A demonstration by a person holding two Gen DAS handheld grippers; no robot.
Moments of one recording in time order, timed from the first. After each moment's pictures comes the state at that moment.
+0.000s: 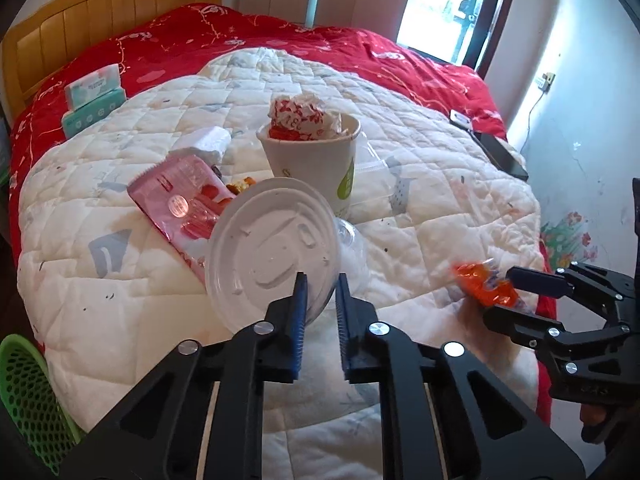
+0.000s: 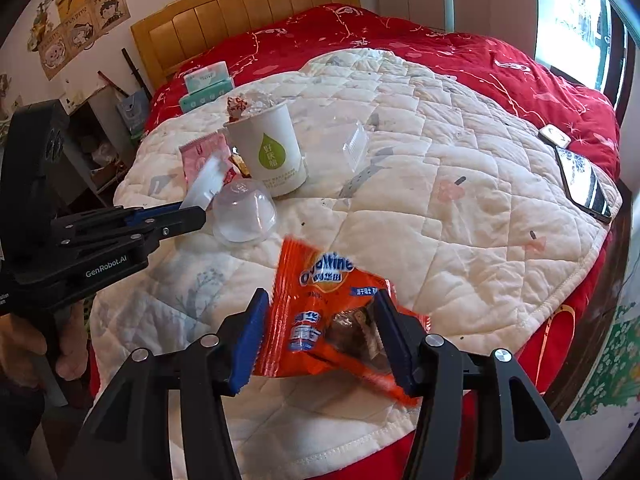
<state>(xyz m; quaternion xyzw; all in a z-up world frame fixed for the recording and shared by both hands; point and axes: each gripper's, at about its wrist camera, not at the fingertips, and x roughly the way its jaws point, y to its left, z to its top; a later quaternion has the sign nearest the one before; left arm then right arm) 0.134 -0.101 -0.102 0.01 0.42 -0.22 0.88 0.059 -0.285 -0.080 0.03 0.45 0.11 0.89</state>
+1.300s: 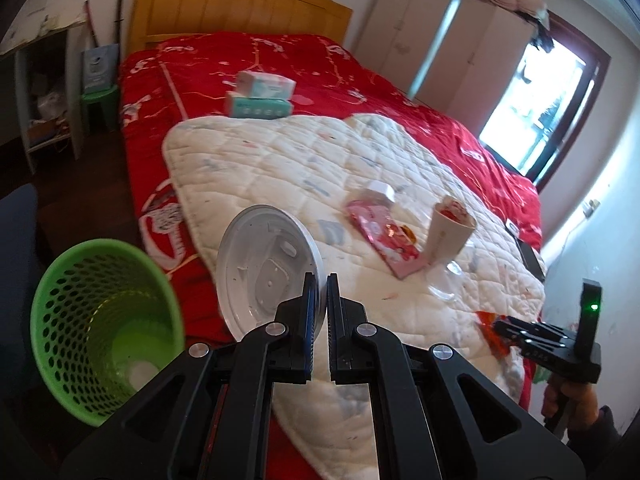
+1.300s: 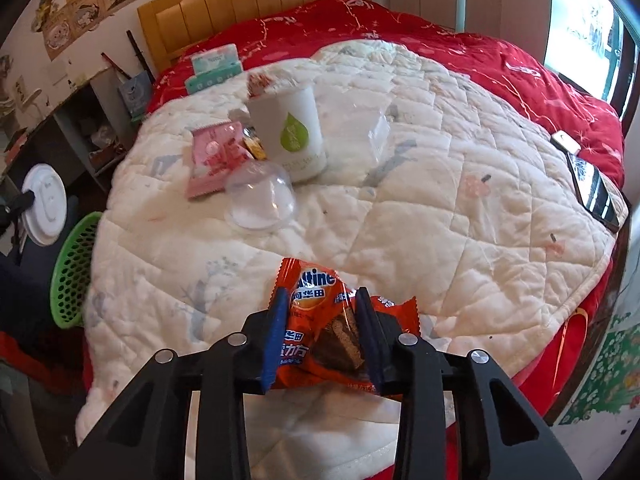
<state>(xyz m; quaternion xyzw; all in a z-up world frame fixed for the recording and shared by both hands) 0.052 0.102 -0.049 -0.15 0.36 -0.07 0.92 0.062 -0.259 -0.086 0.01 0.46 0.12 0.88</state>
